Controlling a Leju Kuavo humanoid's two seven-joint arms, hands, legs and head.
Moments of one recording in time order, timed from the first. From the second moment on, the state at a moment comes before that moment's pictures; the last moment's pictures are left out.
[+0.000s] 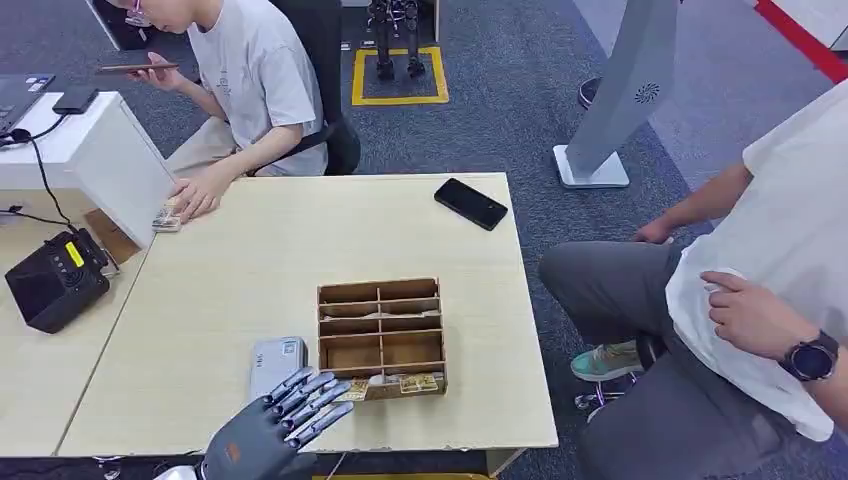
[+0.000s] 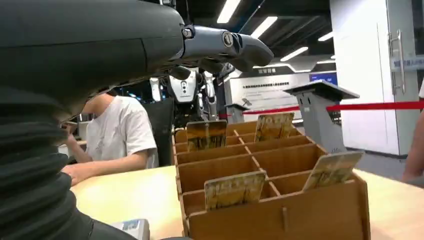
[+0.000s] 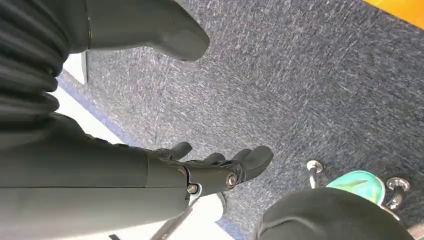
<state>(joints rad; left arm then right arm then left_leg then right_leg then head) 0.04 0.47 -0.67 -1.75 -1.12 0.38 -0.25 0.05 0.11 -0.85 -0.39 1.54 -0.28 -0.25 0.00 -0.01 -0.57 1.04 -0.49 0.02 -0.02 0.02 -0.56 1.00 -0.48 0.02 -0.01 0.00</state>
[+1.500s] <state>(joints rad) 0.01 0.30 -0.67 -1.57 -1.15 0.36 -0.09 0.06 0.14 -0.85 -0.45 1.54 -0.25 -0.24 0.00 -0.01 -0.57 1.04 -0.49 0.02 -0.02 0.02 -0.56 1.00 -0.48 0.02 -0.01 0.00</state>
